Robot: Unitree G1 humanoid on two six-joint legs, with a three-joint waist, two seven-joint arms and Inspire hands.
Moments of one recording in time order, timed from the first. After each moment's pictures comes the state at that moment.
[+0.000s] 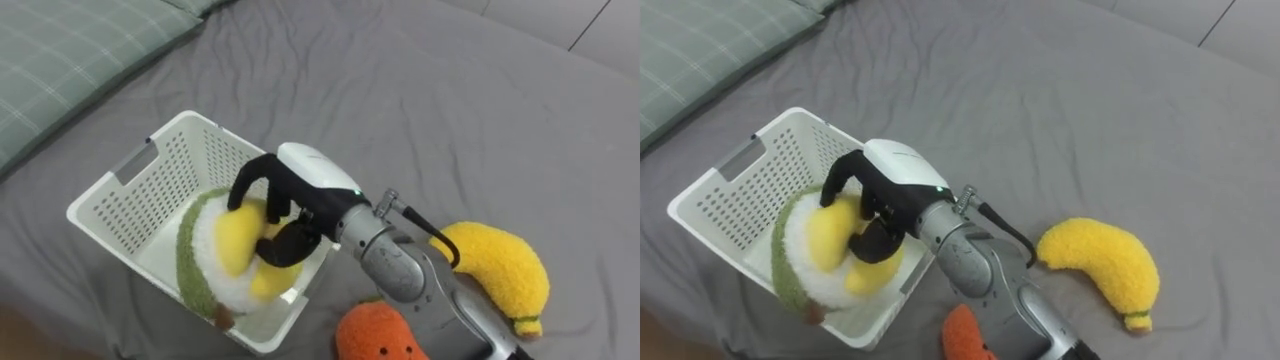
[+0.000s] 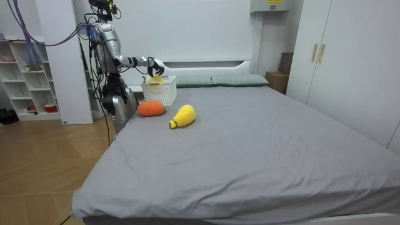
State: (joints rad) left arm 0.06 0.18 0.03 1.06 0.05 0.05 0.20; right arm -0.23 -0.19 0.60 -0.04 -0.53 0.13 0.19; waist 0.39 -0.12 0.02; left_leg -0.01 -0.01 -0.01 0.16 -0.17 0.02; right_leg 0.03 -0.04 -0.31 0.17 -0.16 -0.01
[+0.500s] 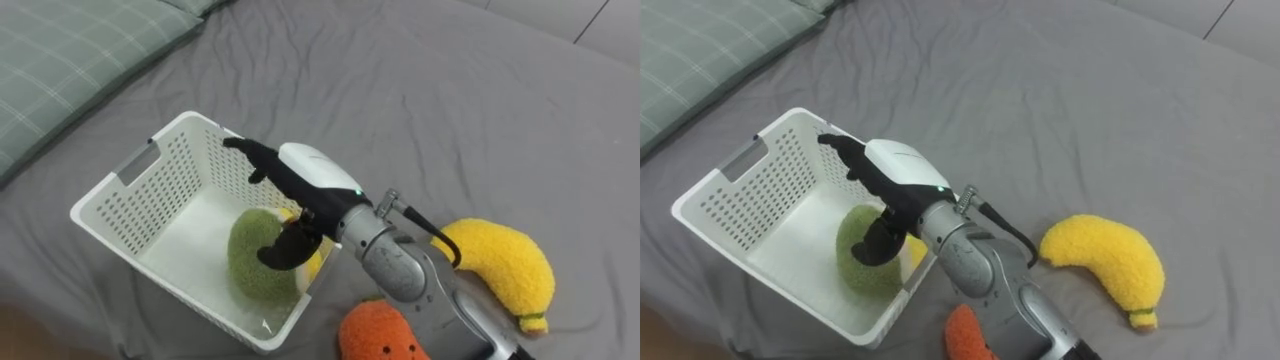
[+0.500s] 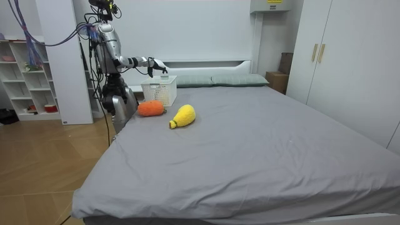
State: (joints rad) left arm 0.06 0.18 0.03 1.06 0.06 0.08 0.20; right arm -0.23 -0.19 0.60 -0.04 -0.54 0.13 0.19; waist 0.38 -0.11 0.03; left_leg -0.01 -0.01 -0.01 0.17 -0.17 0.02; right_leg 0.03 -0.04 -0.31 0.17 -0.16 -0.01
